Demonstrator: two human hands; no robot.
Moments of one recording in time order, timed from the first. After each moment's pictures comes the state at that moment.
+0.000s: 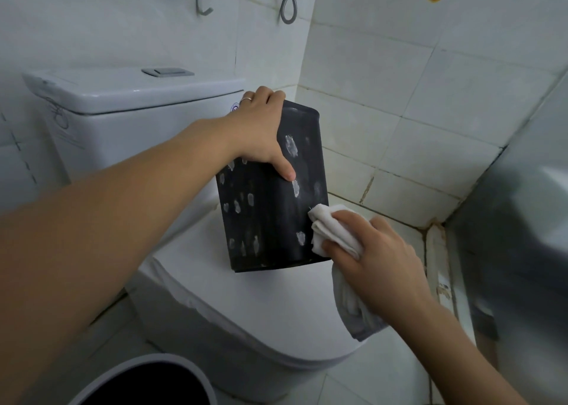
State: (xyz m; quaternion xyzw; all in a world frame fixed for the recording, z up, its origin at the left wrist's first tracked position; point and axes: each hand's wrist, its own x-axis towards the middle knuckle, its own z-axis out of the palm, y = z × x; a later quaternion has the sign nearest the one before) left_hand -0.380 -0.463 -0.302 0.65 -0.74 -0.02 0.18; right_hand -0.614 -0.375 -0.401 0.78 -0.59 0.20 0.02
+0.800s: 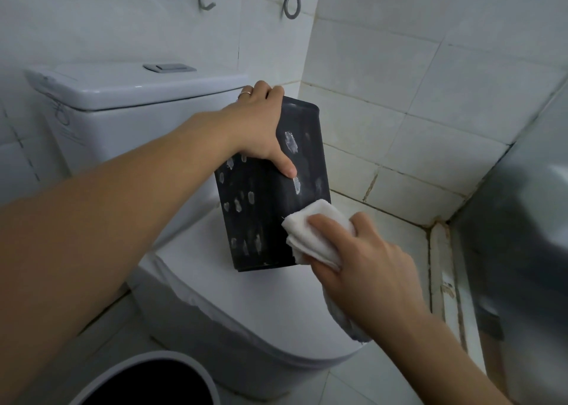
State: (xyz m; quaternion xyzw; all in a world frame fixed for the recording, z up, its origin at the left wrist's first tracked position) left_hand -0.373 -0.467 -0.303 0.66 -0.73 0.00 0.16; right_hand -0.591 -0.354 -0.395 0.82 -0.53 0.17 0.12
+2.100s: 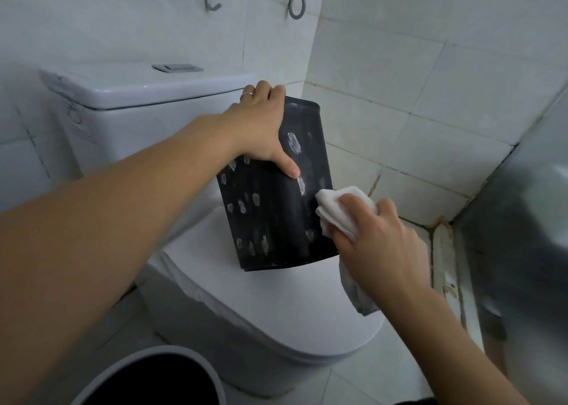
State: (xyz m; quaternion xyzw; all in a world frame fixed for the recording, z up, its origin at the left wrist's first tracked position) left_hand -0.370 -0.459 -0.304 0.66 -0.73 0.01 0.16; right_hand -0.592 -0.373 -0.387 0.76 -0.62 0.18 0.10
